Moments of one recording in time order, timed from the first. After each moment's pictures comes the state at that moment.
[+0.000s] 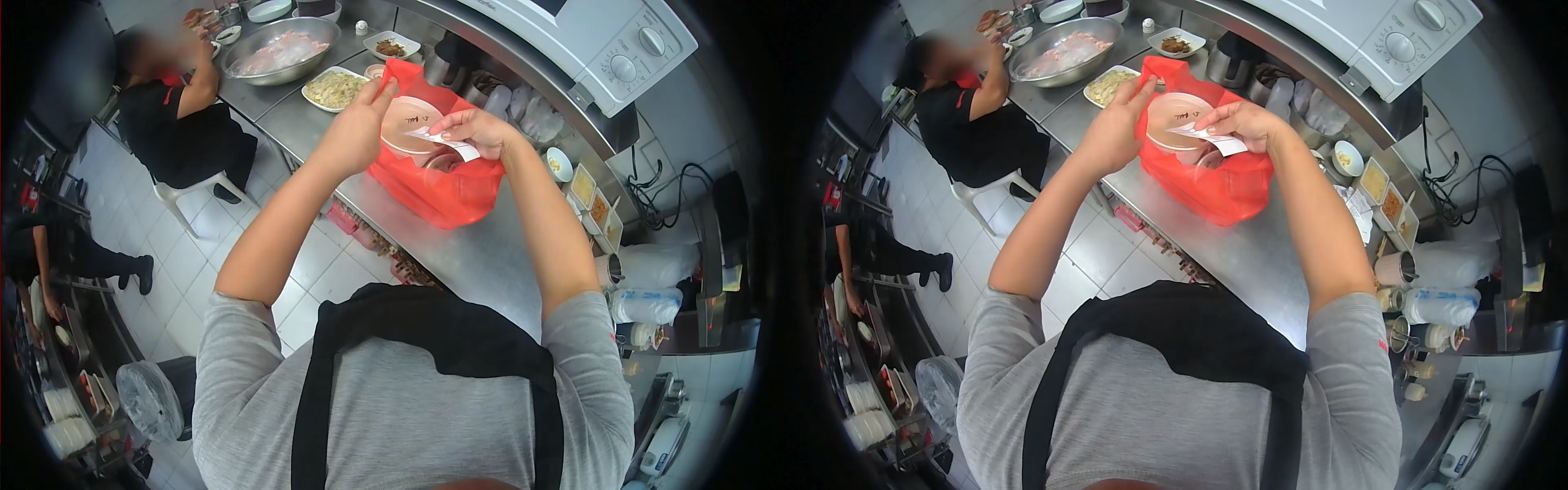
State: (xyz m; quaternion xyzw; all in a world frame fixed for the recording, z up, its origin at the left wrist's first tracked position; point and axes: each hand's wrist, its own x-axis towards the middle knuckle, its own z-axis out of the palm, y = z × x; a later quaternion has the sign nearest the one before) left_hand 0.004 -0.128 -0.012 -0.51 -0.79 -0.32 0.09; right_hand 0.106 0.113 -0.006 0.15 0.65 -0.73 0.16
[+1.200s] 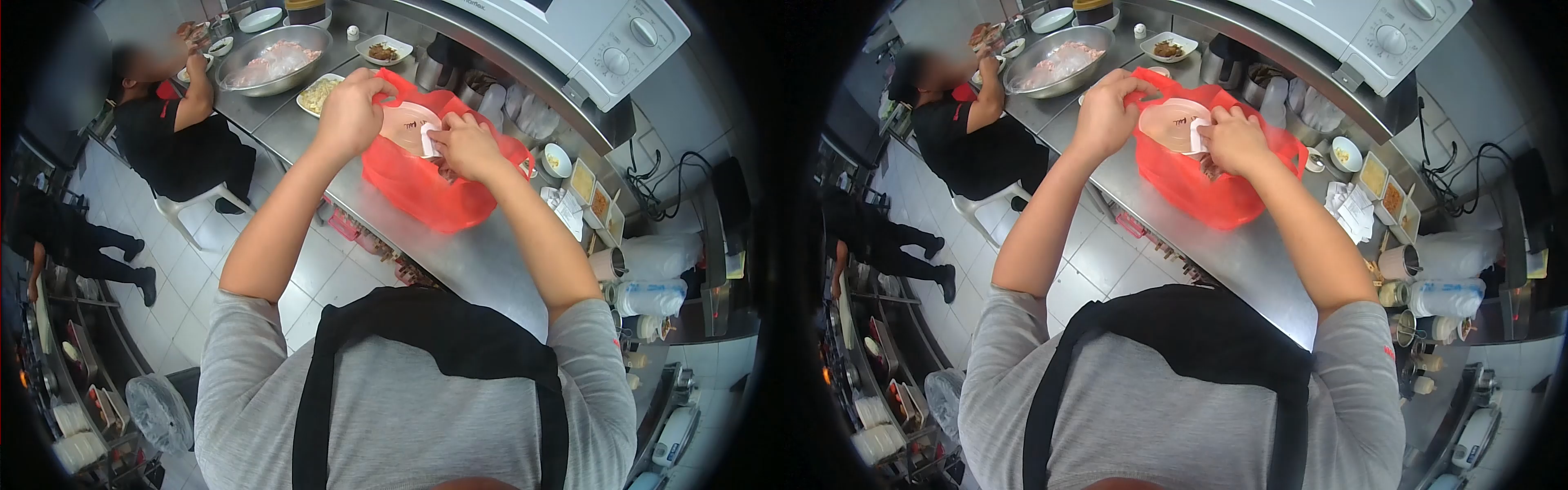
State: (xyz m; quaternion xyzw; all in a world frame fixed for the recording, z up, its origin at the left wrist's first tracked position) left_hand -0.009 -0.111 0.011 -0.49 -0.72 -0.46 0.16; right_hand 0.129 0.057 -0.007 0.11 0.99 0.06 -0.02
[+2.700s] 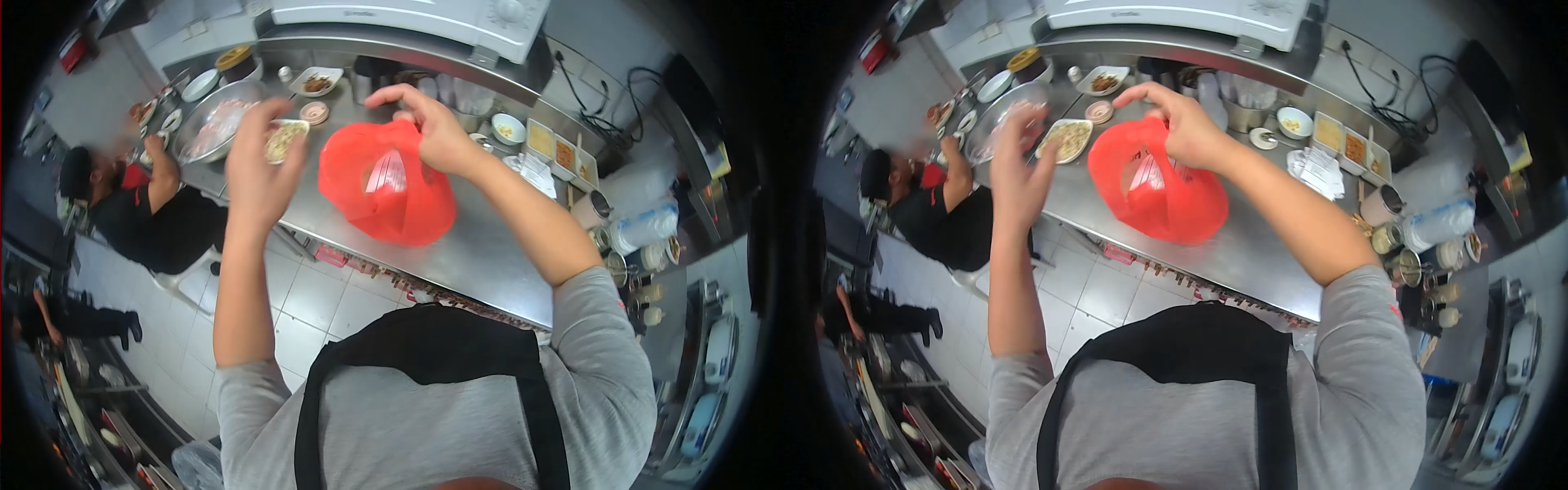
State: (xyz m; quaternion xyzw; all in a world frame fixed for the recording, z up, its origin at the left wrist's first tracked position) left_hand 0.039 -0.159 0.071 -0.52 -0.67 -0.49 0.20; right_hand 0.188 0.036 0.066 0.01 0.83 -0.51 -0.20
